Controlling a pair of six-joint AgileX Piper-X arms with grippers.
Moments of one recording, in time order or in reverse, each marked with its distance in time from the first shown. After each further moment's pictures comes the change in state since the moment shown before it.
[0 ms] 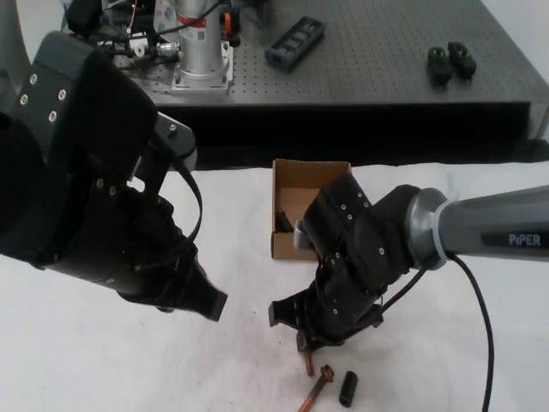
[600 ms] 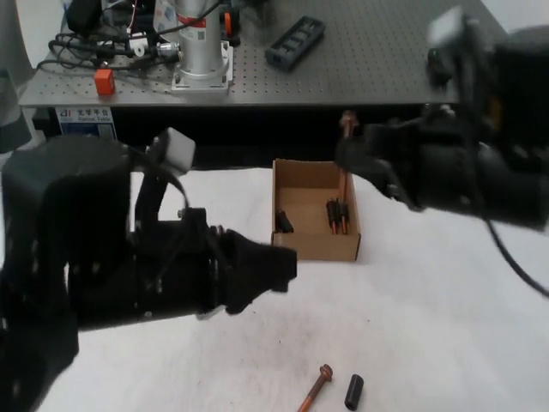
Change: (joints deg) left arm -0.1 -2.6 20.3 -51.2 29.4 -22.4; right arm -7.0 -46.6 23.5 -34.8 -15.6 9.4
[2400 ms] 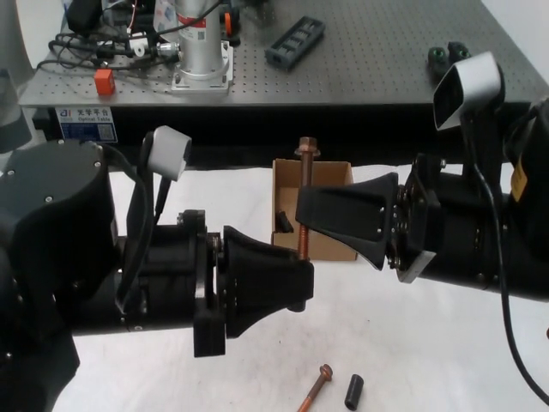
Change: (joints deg) left arm -0.1 0.0 4.4 -19.2 16.1 -2.1; right arm 6.7 2.9 4.4 -14.1 -15.9 3.7
